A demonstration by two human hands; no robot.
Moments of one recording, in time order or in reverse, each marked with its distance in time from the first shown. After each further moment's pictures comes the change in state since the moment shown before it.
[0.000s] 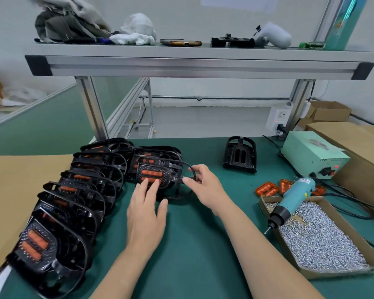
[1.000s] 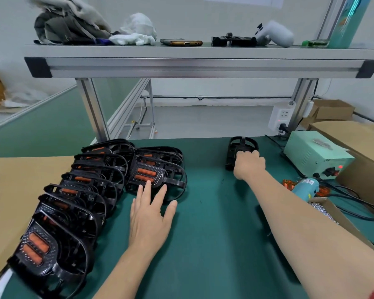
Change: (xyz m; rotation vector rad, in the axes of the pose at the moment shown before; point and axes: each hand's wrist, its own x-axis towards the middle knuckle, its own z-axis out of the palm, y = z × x) left_hand 0.004 -0.009 0.009 0.120 -0.136 -0.032; right_hand 0.076 0.006 -0.099 -1.271 0.117 0.308
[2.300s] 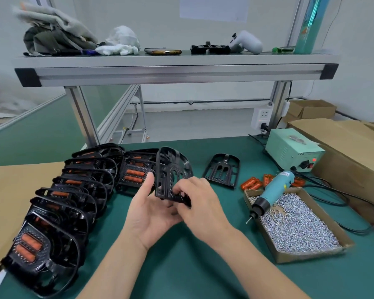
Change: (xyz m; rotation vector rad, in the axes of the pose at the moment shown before) left_hand -0.005 0.058 -0.040 -1.860 -0.653 -0.446; right_hand -0.192 -0.041 0.002 0.777 0.336 -0.630
